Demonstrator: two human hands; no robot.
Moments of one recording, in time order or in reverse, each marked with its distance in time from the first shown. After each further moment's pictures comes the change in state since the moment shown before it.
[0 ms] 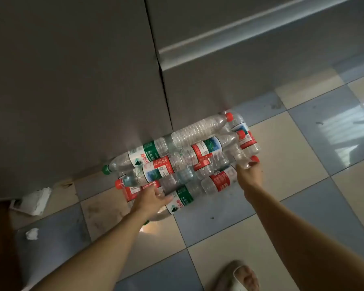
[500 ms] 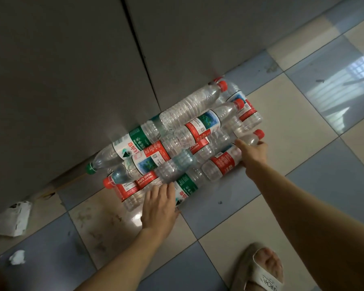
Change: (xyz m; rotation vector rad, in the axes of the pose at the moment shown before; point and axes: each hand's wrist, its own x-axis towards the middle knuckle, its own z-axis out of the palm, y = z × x) left_hand 0.019 -0.049 0.063 0.915 0.303 0.572; right_hand 0.029 0.034 0.019 0.467 0.085 0.172
